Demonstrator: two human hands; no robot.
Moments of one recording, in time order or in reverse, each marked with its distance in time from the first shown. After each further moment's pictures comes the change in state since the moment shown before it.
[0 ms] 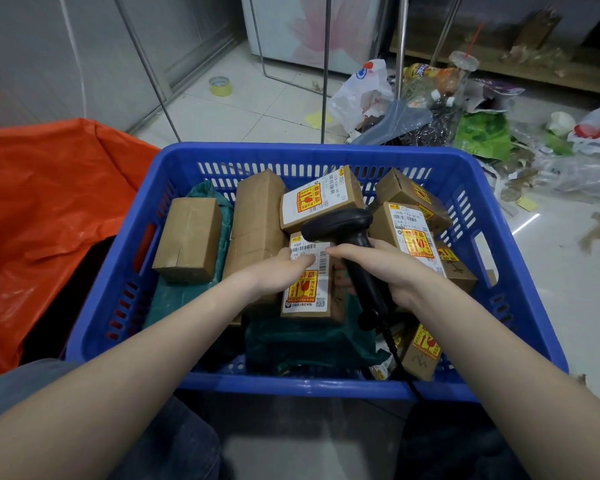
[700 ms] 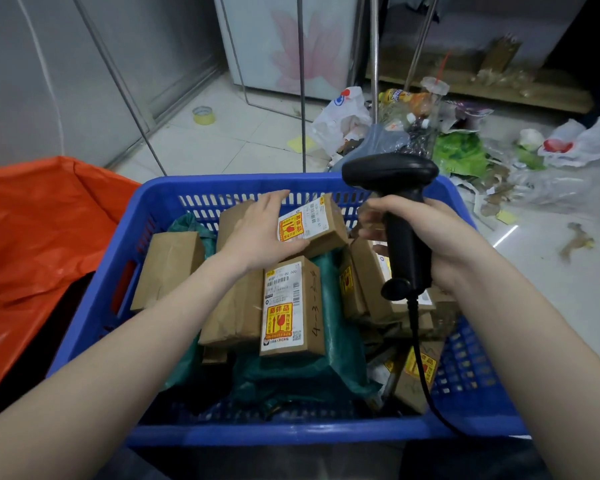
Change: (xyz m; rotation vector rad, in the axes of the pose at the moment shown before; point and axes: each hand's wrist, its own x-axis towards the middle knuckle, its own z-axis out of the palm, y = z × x) left_hand 0.042 0.041 -0.047 0.421 0.585 0.528; right_hand -0.027 -0.054 -0.055 0.310 0.250 -0.291
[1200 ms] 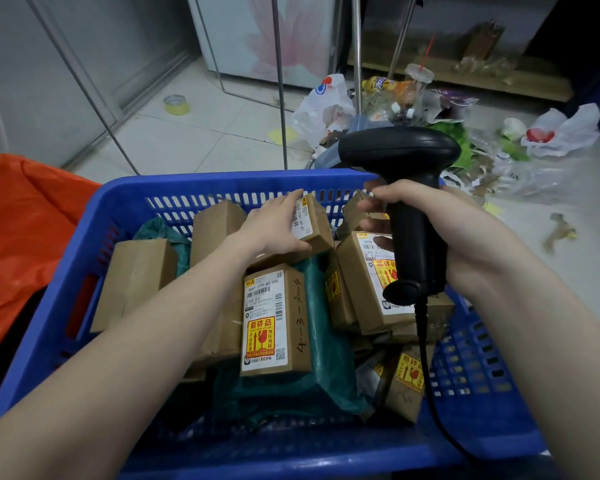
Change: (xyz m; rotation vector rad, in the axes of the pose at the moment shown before) left_hand 0.070 0.002 0.043 0.094 -0.230 0.038; right_hand 0.003 -0.016 -0.010 0.018 -0.014 -0.048
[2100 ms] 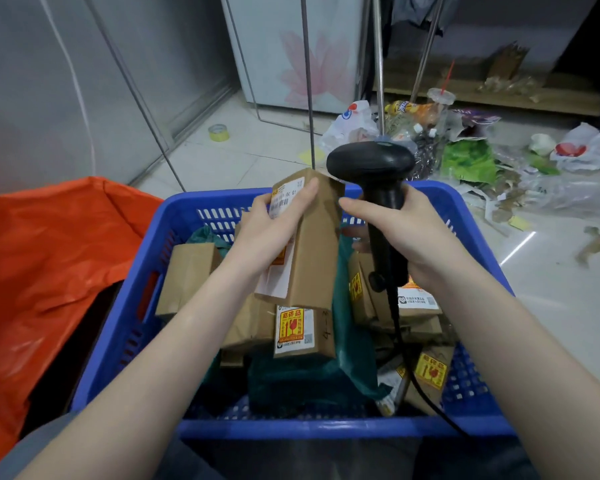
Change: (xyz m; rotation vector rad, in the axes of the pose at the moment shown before) left_hand -0.141 0.057 -0.078 -0.796 0.254 -0.389; right_hand -0.018 0.004 0.039 -0.048 -0.017 -0.172
